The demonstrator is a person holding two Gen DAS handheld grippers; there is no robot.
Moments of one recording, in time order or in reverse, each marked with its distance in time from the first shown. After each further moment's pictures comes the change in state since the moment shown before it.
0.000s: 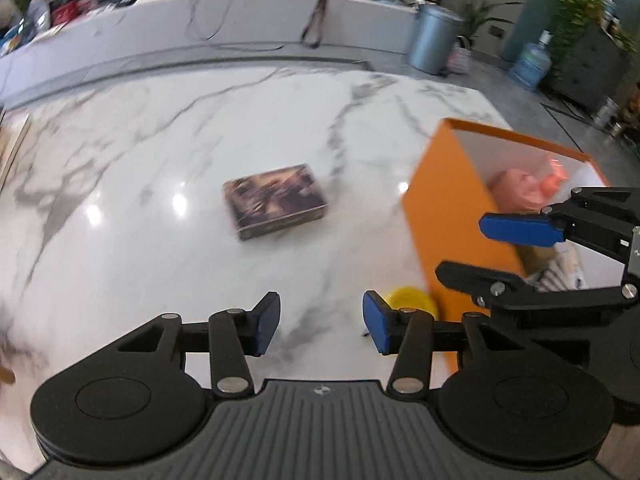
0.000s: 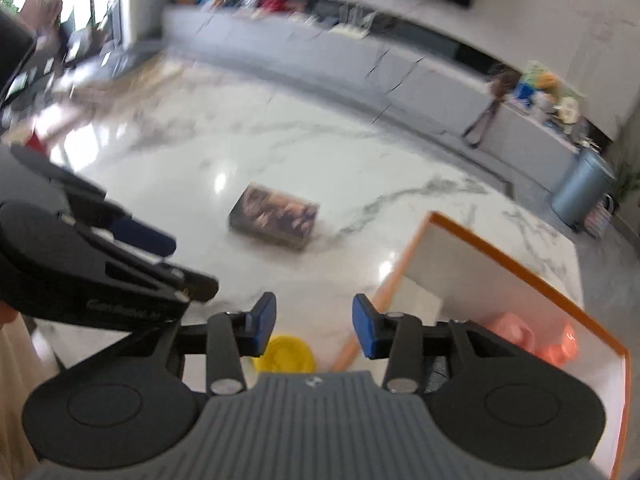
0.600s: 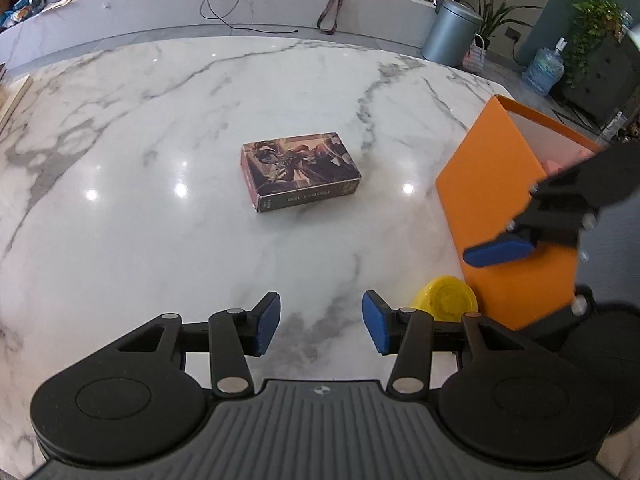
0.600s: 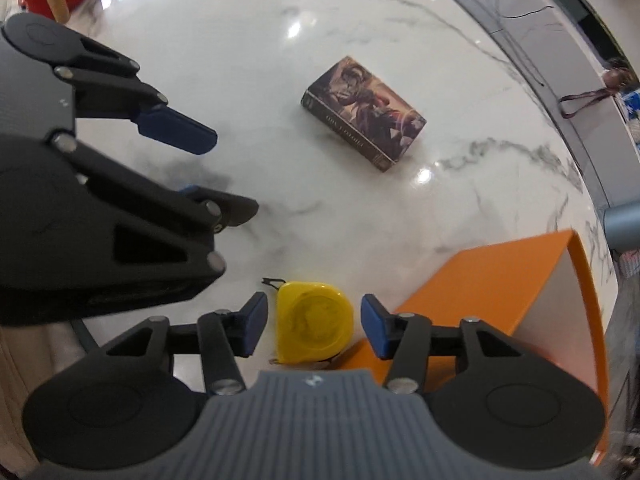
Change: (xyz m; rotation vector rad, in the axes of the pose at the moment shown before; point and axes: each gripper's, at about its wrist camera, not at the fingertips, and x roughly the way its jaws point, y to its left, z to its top) left arm 0.026 0.023 -0.015 -0.047 0.027 -0.029; right arm 0.093 0.044 0.022 -0.377 0.448 0.099
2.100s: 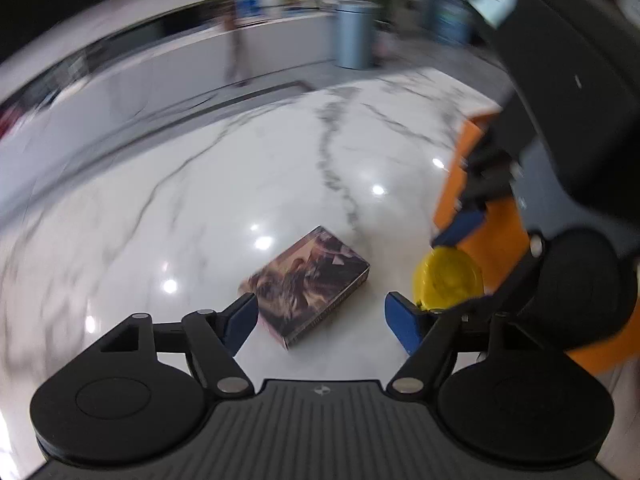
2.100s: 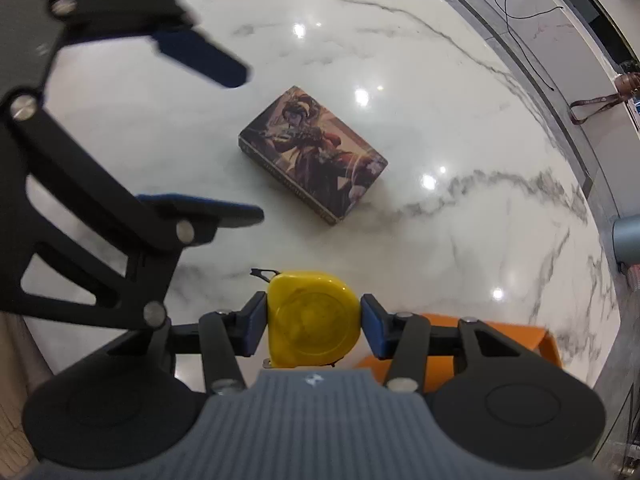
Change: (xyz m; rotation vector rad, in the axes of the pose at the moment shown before) left arm 0.017 0.002 0.065 0.496 -0.097 -0.035; right arm 0.008 -0.051 0.045 -0.012 0.005 0.038
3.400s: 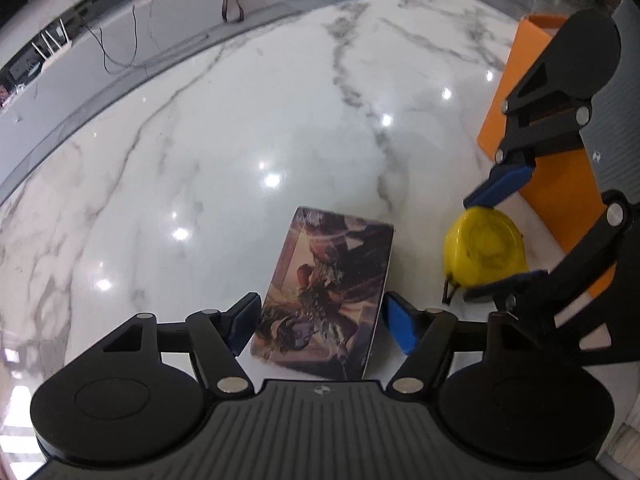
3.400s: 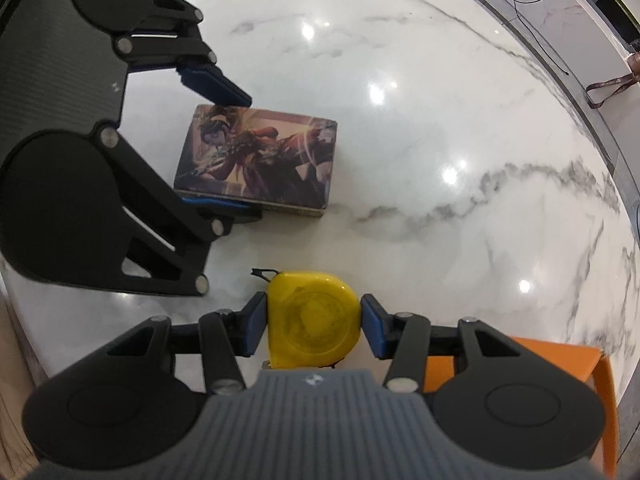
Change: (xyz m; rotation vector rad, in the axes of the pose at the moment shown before) left arm 0.053 0.007 -0.008 -0.015 0.192 0.030; right arm 0.033 -0.005 0.005 0.058 -0.011 0.075
